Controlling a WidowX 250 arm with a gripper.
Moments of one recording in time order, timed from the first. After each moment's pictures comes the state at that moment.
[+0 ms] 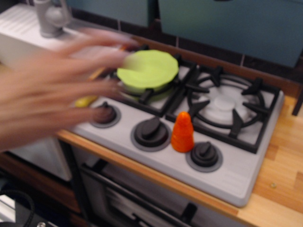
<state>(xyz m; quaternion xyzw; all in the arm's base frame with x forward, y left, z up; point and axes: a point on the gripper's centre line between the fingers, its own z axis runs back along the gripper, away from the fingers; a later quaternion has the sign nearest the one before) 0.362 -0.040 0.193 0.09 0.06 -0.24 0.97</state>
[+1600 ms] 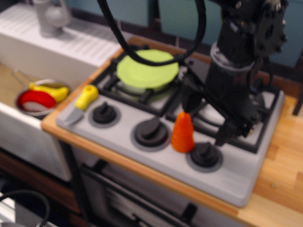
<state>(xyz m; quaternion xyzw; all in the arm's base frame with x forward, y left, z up) 0.259 -0.101 0.081 0.07 -0.07 -0.21 0.97</state>
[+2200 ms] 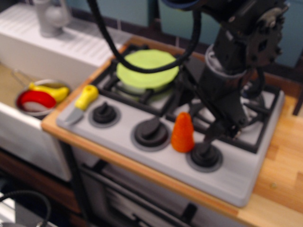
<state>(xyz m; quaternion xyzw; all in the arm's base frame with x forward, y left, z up) 0.263 -0.081 0.077 0.12 -0.09 -0.22 0.96</state>
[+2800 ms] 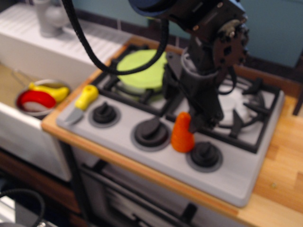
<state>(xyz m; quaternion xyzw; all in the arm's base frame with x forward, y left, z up) 0.279 -0.057 0.065 0.12 -0.12 -0.23 0.96</state>
